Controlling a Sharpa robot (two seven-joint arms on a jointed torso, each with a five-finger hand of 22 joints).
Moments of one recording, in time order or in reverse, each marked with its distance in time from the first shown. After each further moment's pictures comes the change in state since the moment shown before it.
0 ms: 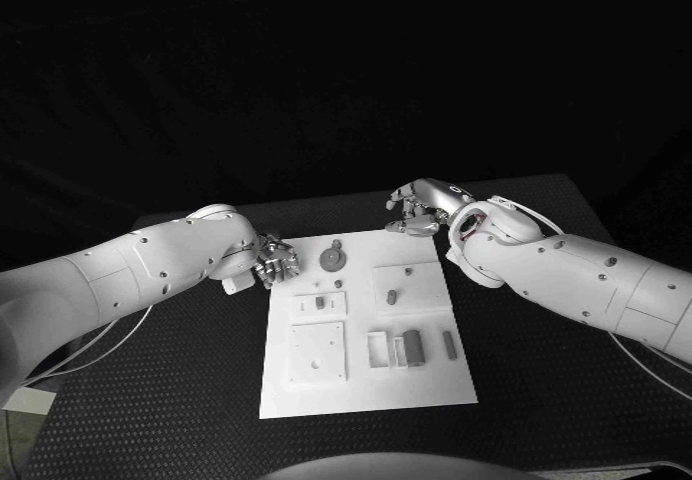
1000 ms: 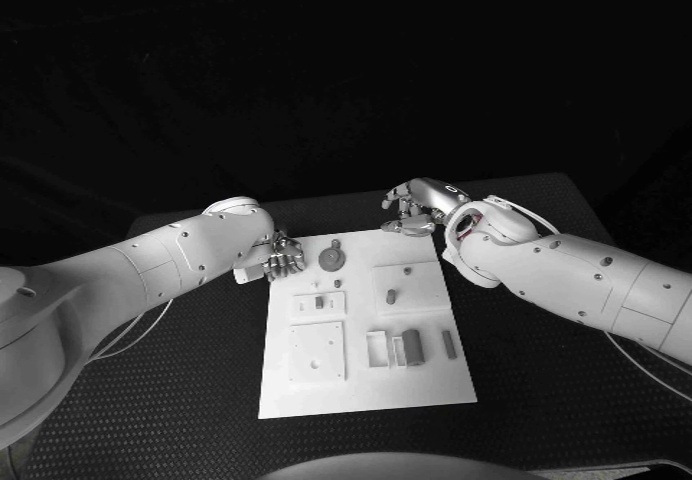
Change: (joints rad) left arm -0.001 0.173 -0.003 -0.233 -0.114 0.084 -0.024; left_hand -0.055 -0.032 -0.089 0.007 0.008 -0.093 0.025 -0.003 -0.010 -0.055 0.019 0.000 0.020 -0.052 0.013 -0.011 0.025 0.000 -0.041 0.012 -0.012 0.000; right arm 0.000 0.011 0.000 0.004 0.000 -0.005 0.001; right_hand 0.004 -0.004 0.000 0.000 0.000 0.002 -0.002 0.000 0.000 0.000 0.000 -0.005 0.001 0.000 0.000 0.000 0.000 0.000 -0.001 0.004 0.000 0.000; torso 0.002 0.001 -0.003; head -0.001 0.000
